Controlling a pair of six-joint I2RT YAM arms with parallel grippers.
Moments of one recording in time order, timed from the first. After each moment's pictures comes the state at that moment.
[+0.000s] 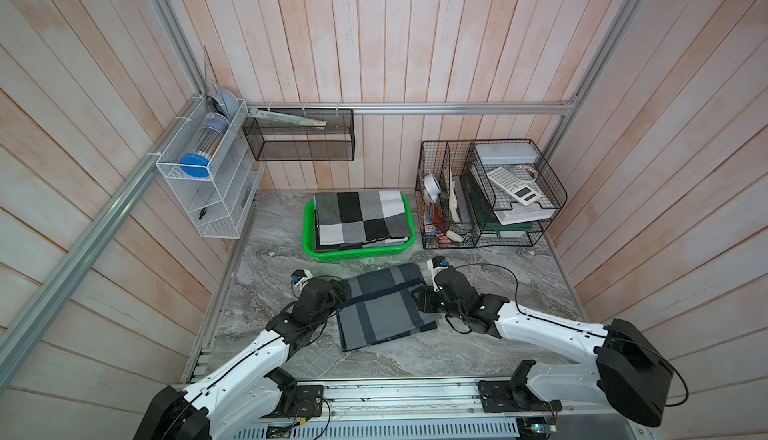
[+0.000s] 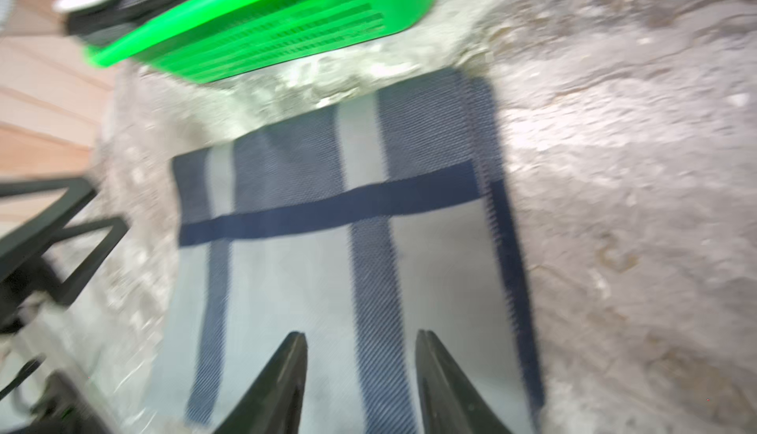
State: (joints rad) left arm -0.52 0.94 0.38 -0.19 -0.18 -1.09; right arm 0.83 1.30 0.62 -0.09 0.06 0.72
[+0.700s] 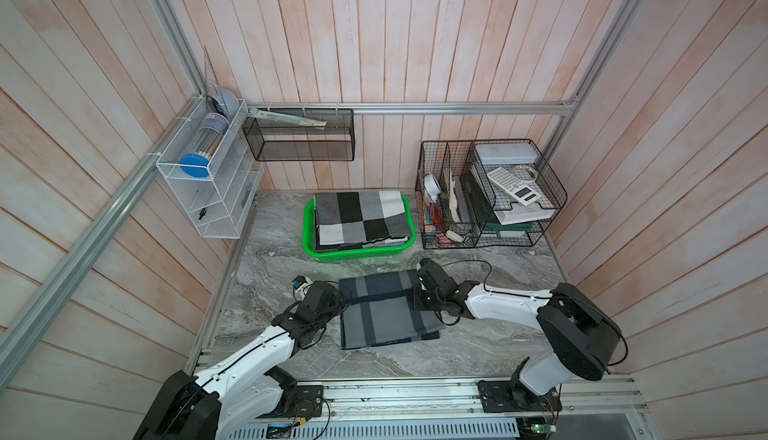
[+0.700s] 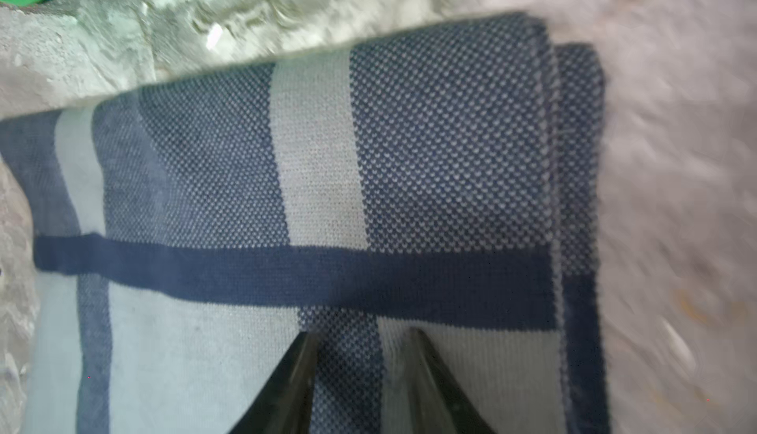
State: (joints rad) left arm -0.52 1.02 0.38 -0.22 -0.19 -1.10; right arm 0.81 1.54 0.70 -0.15 0.01 0.74
